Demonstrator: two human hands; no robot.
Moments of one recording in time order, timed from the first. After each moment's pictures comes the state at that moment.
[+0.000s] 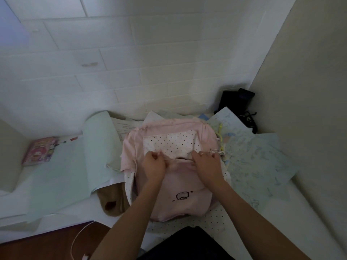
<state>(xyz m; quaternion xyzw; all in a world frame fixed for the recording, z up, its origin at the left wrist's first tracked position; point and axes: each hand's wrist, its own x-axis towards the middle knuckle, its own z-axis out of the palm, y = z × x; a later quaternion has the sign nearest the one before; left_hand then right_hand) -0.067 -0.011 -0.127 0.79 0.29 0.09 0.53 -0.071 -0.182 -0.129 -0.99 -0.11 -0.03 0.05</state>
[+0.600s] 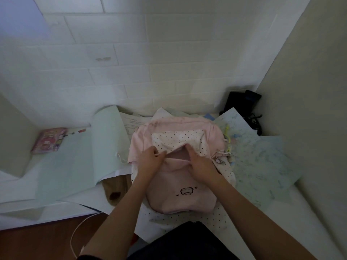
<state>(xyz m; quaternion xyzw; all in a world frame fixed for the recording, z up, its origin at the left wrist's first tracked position) -0.074 0.029 -0.130 0.90 0.14 0.04 0.40 -0.072 -0.160 -0.121 -0.97 -0.16 0.10 0.12</state>
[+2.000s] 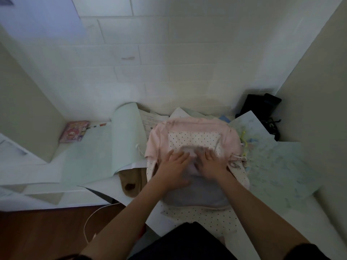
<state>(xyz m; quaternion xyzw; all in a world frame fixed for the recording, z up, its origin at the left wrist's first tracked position) -0.116 0.022 -0.119 0.97 -0.20 -0.06 0.06 -0.064 -0.153 -0.135 -0.97 -0.11 0.21 0.07</state>
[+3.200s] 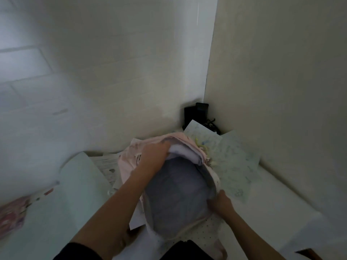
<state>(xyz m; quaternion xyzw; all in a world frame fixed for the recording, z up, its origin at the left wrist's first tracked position) -0.033 -0.030 -0.010 0.96 -0.26 0.10 0.02 -0.185 -0.213 -0.135 -0.81 0.37 0.15 0.43</state>
